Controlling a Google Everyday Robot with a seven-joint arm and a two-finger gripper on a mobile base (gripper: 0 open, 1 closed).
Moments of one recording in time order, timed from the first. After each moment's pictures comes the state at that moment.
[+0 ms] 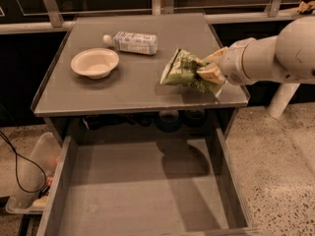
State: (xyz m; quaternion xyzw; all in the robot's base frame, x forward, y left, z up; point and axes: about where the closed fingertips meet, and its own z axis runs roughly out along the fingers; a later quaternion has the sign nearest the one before) arm 0.606 -0.156 0.906 -0.47 0.75 -0.01 0.47
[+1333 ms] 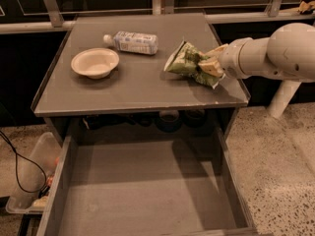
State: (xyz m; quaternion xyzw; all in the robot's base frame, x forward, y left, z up) arm 0.670 -0.175 0.885 -0.43 0.75 0.01 0.50
